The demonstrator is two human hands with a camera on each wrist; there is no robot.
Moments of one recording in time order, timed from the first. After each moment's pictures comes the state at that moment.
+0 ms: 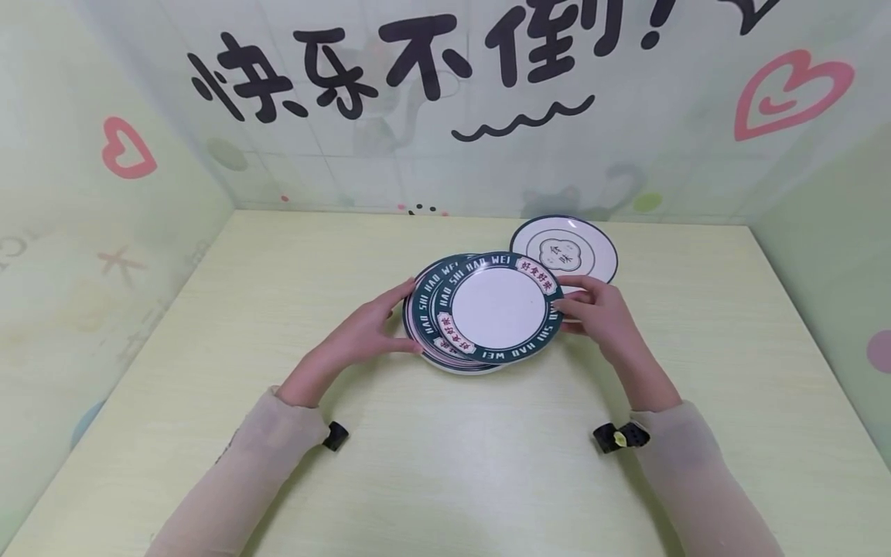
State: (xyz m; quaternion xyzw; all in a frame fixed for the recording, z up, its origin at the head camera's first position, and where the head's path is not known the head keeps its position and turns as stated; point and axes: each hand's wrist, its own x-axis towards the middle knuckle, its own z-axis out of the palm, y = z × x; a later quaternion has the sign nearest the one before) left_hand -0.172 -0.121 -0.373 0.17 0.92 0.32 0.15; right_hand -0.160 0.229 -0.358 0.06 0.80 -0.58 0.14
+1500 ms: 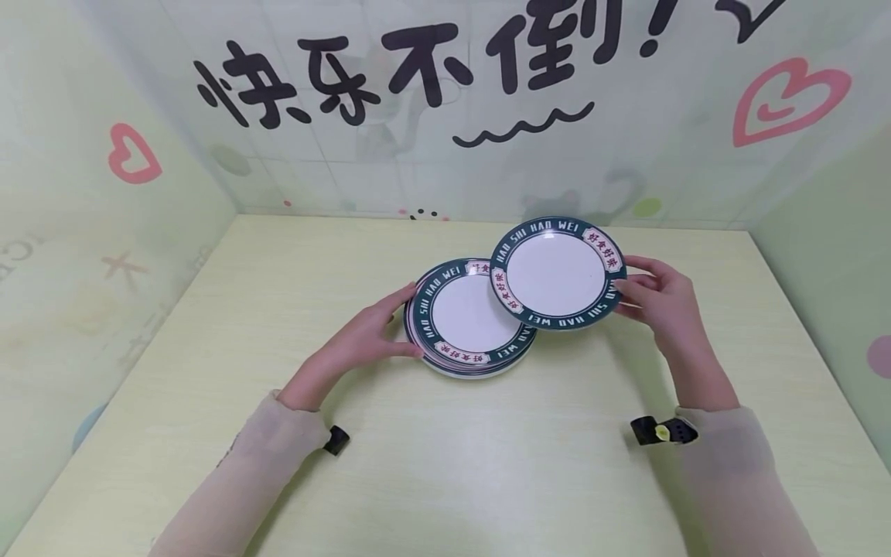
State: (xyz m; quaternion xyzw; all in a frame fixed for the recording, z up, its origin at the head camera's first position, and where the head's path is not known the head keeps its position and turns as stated) left_hand -0.170 -0.121 -0.372 0.17 0.92 0.32 0.15; right_hand -0.158 0.289 -0.339 0.10 0.71 -0.69 0.04
